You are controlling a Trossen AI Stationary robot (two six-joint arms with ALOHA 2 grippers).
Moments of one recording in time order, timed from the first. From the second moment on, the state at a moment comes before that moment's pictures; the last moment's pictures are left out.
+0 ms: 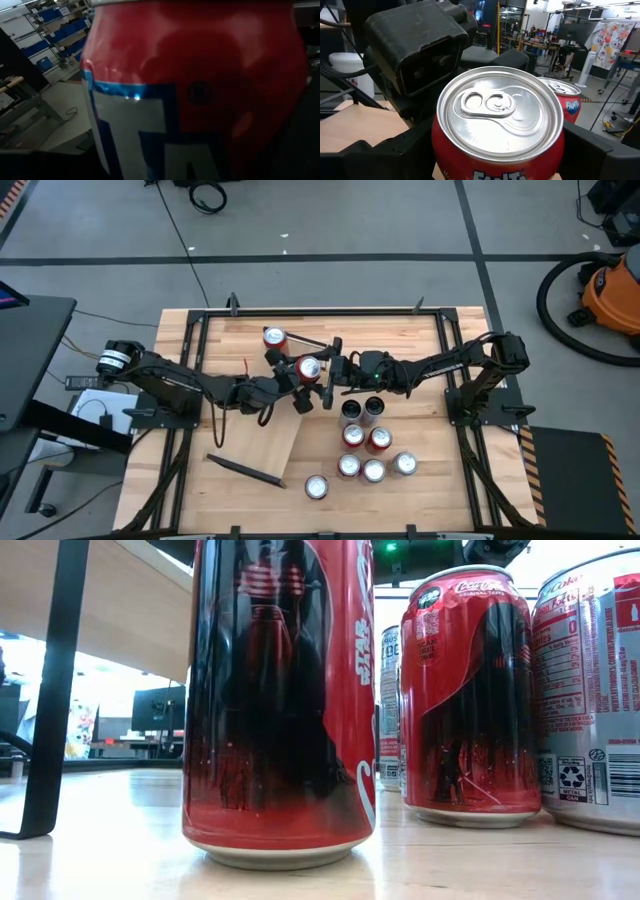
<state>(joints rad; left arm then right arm) -0.18 1.45 0.83 0.37 -0.81 0.15 0.01 1.65 0.97 0.70 0.20 -0.13</state>
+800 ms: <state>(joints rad) -0.18 1.45 0.83 0.39 -0.89 0.08 0.01 1.65 0.97 0.72 0.21 -0.14</state>
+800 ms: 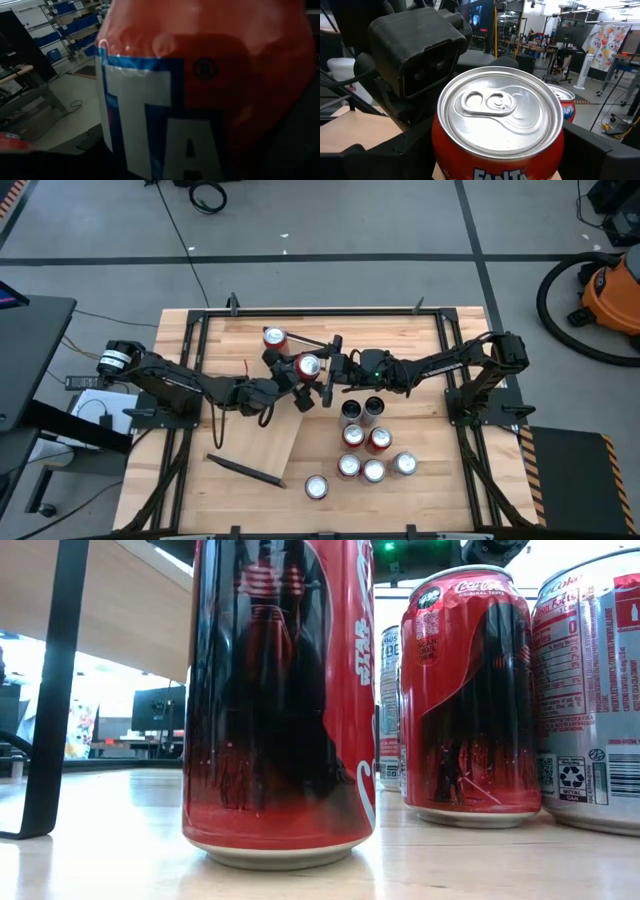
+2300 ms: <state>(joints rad) -0.24 1.45 0.83 0.42 -0.95 0.09 -0.01 1.65 0.97 0.73 0.18 -0.15</state>
